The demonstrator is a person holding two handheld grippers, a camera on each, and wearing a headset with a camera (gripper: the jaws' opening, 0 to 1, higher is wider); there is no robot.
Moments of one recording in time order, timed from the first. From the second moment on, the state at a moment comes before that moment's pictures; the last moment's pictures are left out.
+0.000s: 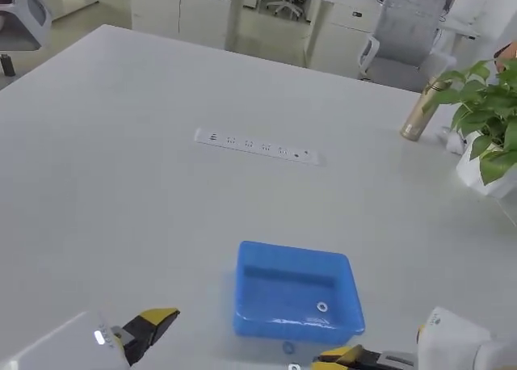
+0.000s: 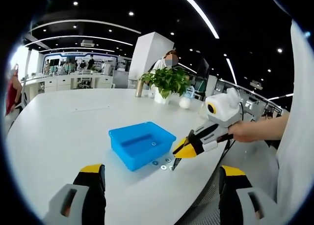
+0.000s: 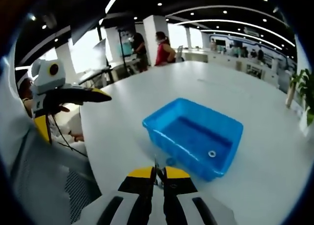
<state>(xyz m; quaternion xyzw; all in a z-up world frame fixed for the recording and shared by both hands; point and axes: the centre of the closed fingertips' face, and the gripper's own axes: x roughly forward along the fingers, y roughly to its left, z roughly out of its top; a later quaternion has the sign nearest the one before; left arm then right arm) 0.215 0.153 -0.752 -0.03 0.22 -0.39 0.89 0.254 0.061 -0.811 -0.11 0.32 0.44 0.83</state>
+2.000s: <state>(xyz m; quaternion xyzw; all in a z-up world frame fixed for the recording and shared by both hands) 0.217 0.169 -0.741 -0.05 0.20 -0.36 0.91 0.339 0.060 -0.742 -0.03 0.25 0.38 0.89</state>
